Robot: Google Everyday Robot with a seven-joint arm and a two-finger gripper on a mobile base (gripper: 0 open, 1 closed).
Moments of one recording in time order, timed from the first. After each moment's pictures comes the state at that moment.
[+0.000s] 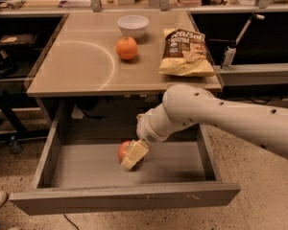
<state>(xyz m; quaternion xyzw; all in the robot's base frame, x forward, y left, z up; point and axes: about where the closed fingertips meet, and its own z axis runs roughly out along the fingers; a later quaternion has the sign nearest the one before) 0.517 0.034 0.676 -0.59 0.74 0.19 0.26</state>
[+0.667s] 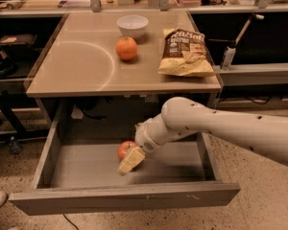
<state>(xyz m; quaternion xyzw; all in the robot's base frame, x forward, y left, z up) 0.519 0.047 0.634 -0.56 0.75 0.23 0.26</state>
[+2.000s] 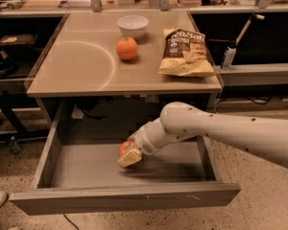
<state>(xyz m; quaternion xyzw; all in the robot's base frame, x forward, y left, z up) 0.523 0.051 0.614 -0.54 0.76 0.24 0.25</state>
